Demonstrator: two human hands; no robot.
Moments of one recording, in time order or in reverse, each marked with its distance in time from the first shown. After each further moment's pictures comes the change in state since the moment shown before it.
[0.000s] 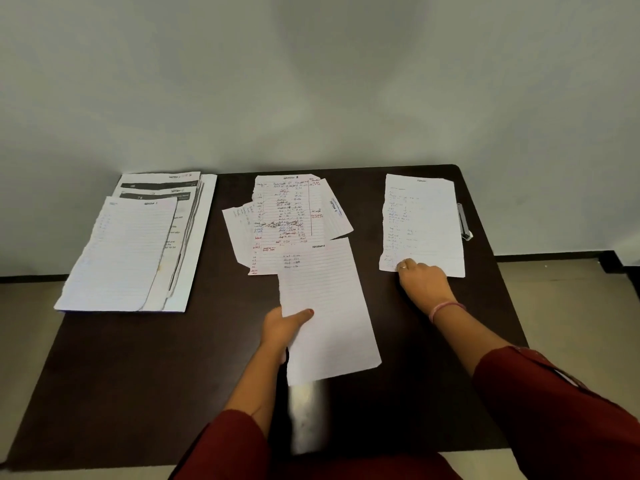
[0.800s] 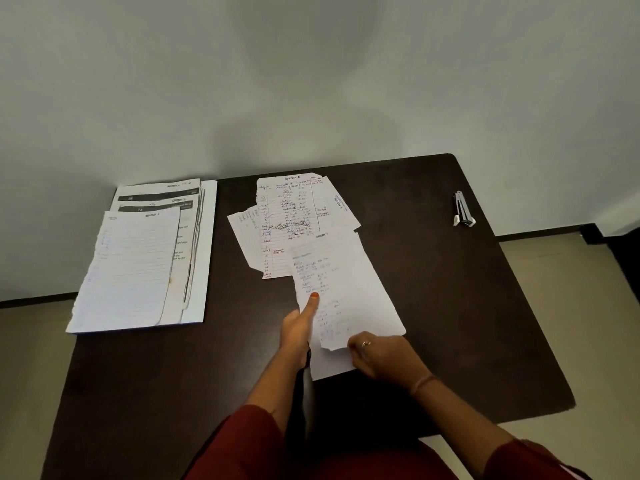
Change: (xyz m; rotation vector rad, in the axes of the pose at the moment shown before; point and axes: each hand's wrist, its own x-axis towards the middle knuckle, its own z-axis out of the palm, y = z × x) left_hand 0.009 -0.006 -0.013 -0.177 -0.102 -0.100; right_hand -0.092 -0.137 0.008 0.644 0.405 -0.303
